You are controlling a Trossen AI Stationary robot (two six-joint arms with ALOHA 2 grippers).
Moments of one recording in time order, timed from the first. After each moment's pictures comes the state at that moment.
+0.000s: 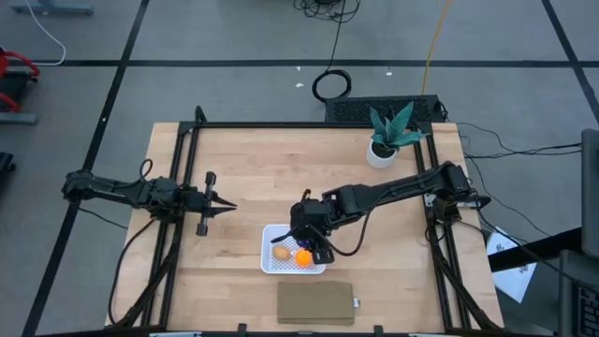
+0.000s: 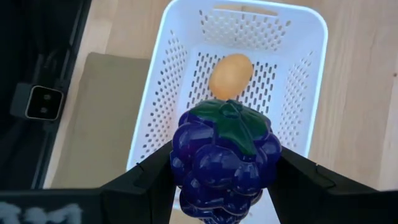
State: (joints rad) left arm -0.16 0.25 0.14 0.03 -0.05 0.20; right arm 0.21 1.91 1.71 -0.88 -0.15 0.07
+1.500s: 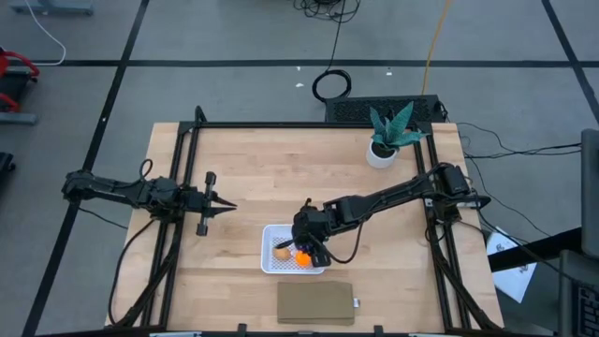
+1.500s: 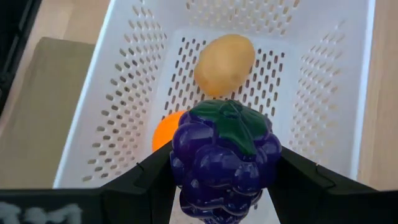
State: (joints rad) left arm -0.16 0.25 0.14 0.03 -0.05 0.20; right arm 0.20 1.92 1.41 -0.51 -0.13 0.06
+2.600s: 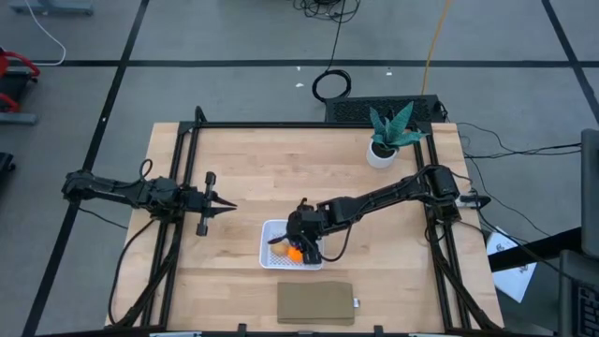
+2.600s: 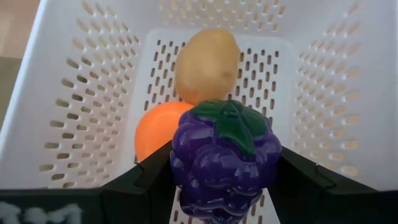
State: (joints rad) left arm -0.16 0.25 0.14 0.03 -0.05 0.19; right arm 0.17 2.01 1.41 -0.47 -0.04 0.09
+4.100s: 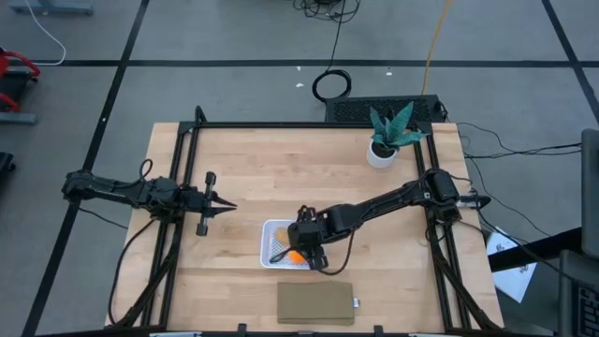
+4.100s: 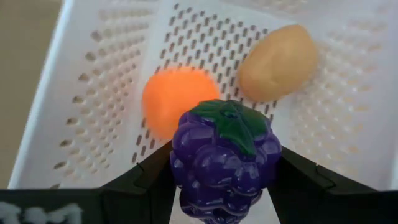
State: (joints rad) left arm -0.16 0.25 0.14 0.03 -0.05 0.19; right arm 0.24 2.02 1.53 -0.66 0.03 0.02
